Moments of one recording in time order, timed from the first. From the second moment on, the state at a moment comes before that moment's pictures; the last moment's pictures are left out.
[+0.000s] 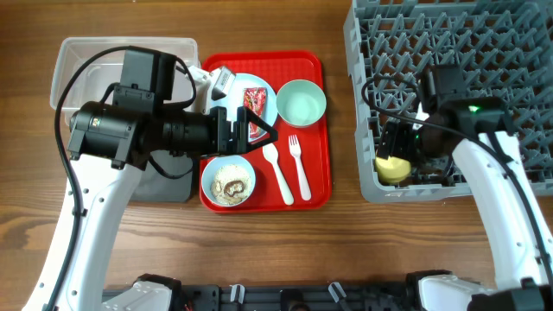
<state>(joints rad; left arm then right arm) -0.23 1.36 1.48 -1.21 0.85 -0.30 0.09 1.42 1.28 -1.27 -0.04 0.36</state>
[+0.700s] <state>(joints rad) -0.66 1.43 1.21 -1.09 -0.07 -0.77 0.09 0.95 1.36 -1.17 -0.43 0.28</state>
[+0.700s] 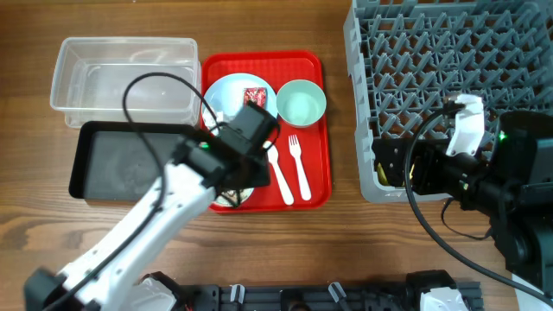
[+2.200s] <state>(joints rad) -0.33 1.32 1.22 -1.06 0.12 -0.59 0.09 0.96 1.35 -1.18 -0.45 0.28</state>
